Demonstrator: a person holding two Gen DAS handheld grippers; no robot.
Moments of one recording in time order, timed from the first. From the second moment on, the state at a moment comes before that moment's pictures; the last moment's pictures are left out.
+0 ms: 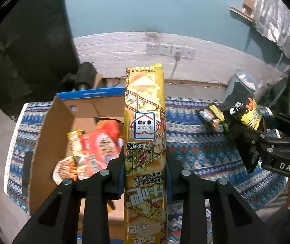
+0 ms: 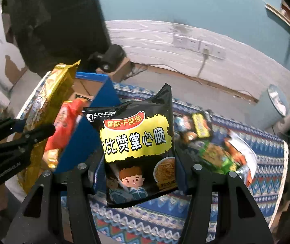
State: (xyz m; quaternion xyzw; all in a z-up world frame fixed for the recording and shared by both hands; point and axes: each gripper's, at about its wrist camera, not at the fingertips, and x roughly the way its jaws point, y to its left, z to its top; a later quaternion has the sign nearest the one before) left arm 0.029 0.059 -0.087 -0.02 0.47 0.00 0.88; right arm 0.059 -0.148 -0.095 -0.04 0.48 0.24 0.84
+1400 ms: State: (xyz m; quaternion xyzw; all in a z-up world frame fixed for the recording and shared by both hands) left arm 0.040 0.188 -0.122 -0.07 0.48 0.12 0.87; right arm 0.112 0.022 -0.104 -0.13 0.48 0.36 0.79
